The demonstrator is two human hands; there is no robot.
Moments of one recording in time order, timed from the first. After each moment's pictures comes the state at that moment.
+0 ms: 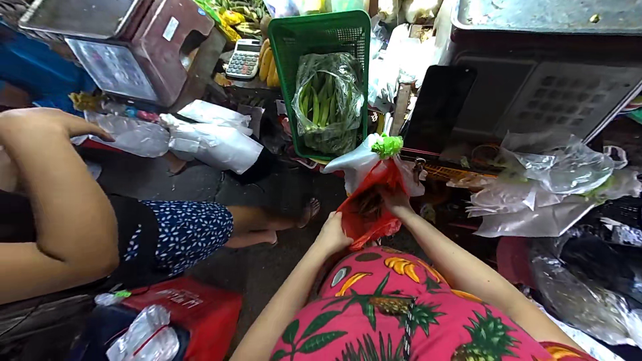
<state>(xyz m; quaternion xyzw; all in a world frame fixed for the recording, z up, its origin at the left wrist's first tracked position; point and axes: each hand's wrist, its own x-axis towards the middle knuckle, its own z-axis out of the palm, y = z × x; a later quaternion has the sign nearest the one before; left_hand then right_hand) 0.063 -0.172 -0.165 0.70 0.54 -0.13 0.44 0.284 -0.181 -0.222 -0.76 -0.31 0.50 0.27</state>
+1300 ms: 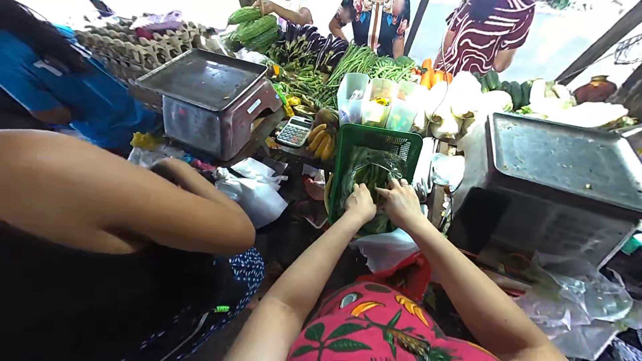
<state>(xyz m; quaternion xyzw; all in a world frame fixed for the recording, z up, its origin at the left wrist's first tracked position) 0.112 0.060 -0.059 0.74 0.58 -0.02 0.34 0.230 0.011 -0.040 -0.71 -0.70 0.08 0.01</state>
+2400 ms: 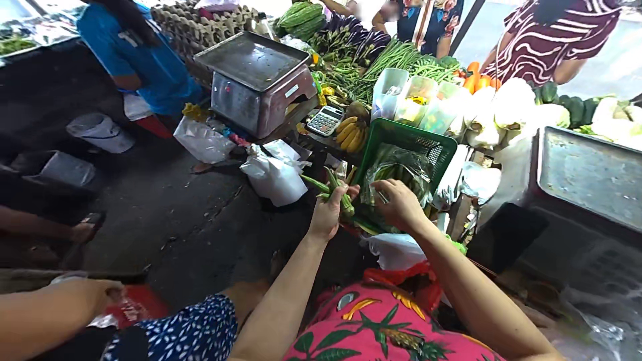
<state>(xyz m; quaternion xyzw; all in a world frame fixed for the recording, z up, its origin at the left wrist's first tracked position) -0.009 -0.002 -0.047 0.37 0.36 0.59 0.62 0.191 0.012 -0.025 -0.58 -0.77 0.18 0.20</state>
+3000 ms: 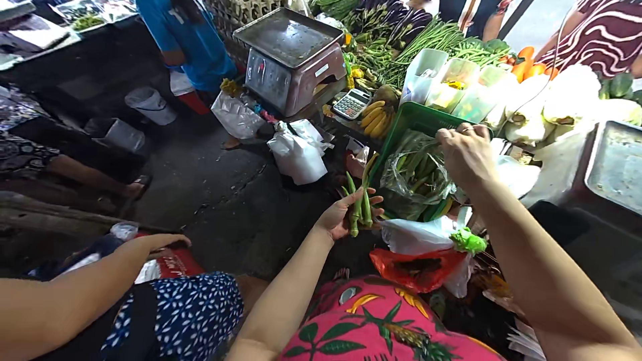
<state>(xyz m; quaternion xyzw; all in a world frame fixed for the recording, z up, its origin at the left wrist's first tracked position) -0.034 -0.048 -0.057 0.22 0.31 0.38 0.84 0.238 0.043 0.043 -0.55 -0.82 -0.12 0.10</state>
